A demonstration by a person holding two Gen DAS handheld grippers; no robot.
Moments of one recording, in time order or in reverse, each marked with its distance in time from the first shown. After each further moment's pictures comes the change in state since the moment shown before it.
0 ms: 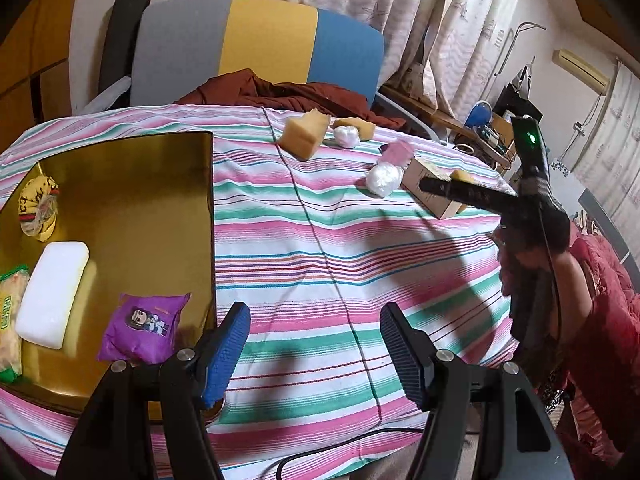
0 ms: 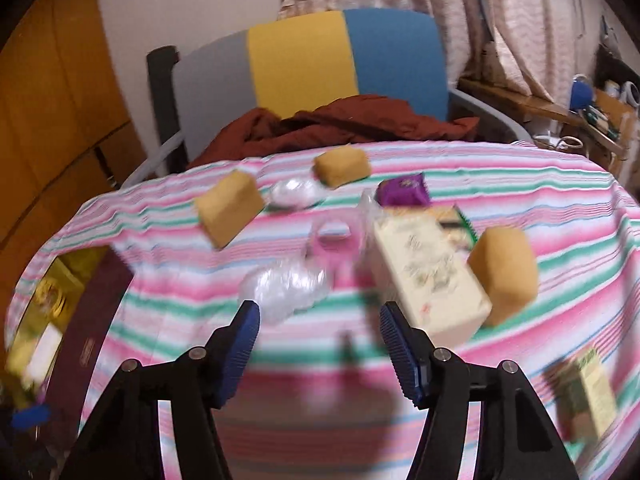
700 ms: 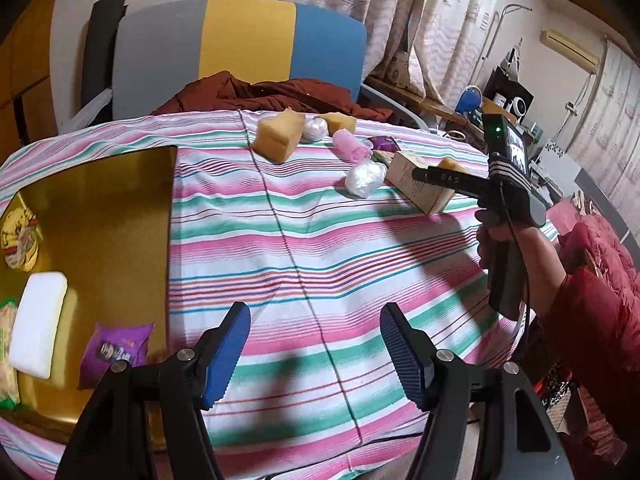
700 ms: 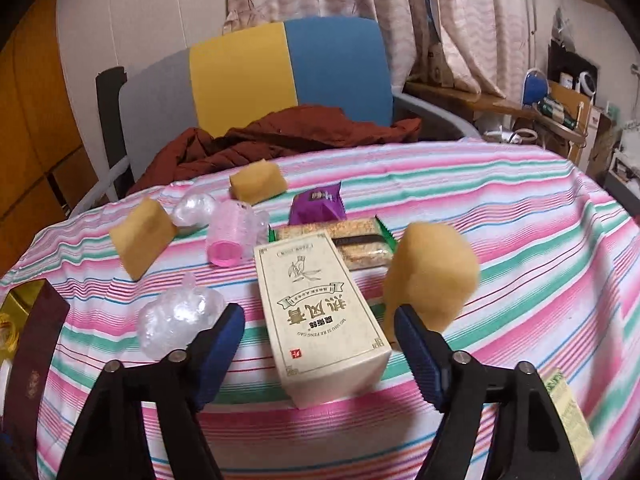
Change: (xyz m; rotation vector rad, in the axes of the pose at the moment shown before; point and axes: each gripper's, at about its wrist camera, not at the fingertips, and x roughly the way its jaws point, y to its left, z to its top) left arm 0.018 -0.027 0.016 0.074 0.023 -0.003; right arm 0.035 -0.063 0.016 0.103 -0.031 -0.149
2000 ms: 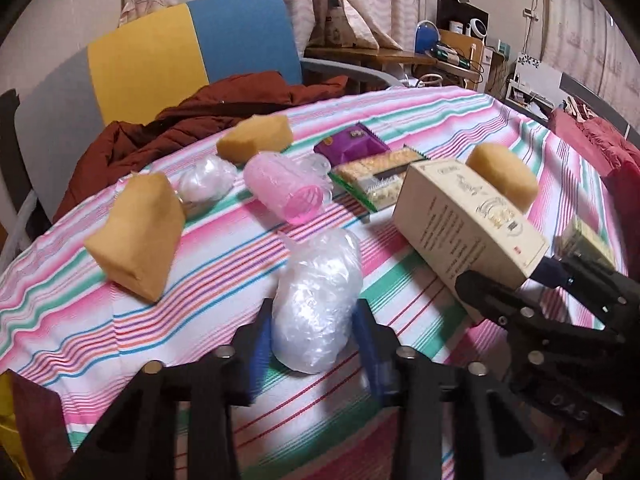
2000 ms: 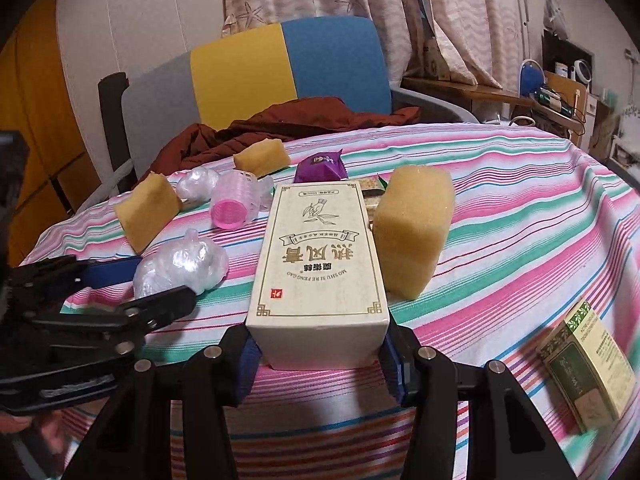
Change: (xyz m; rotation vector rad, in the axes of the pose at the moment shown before) left arm 0.189 -0.073 0.116 0.339 0.059 0.044; right arm -0.001 -0.001 -0.041 0.028 -0.043 0.009
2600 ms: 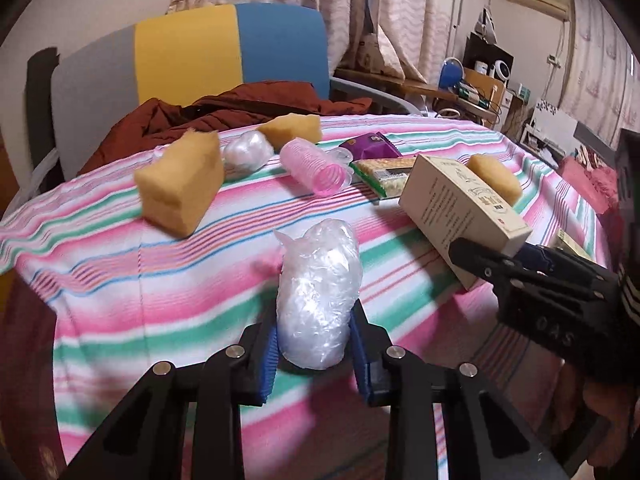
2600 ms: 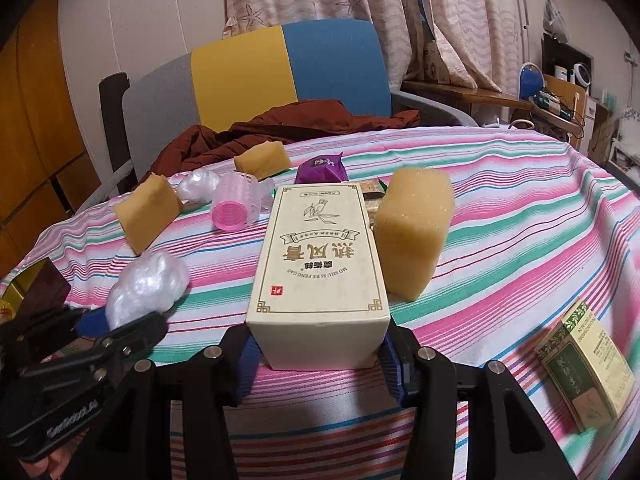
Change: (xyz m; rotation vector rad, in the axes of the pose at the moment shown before) left arm -0.034 0.015 -0.046 -0.160 -0.090 -0.007; right arm -0.004 0.001 0.000 -0.010 -0.017 -0.005
